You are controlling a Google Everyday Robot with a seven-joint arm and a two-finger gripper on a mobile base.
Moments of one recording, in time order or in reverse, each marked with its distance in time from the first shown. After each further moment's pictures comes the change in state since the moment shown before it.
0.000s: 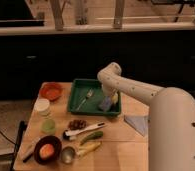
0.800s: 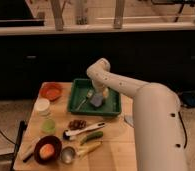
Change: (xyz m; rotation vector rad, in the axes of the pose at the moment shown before) arm -0.041 -0.053 -0.008 0.040 -0.008 -0.095
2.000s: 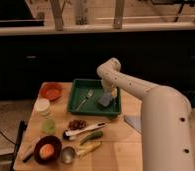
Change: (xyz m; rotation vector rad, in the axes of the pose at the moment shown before) arm 0.045 0.028 0.001 -0.012 0.004 0.064
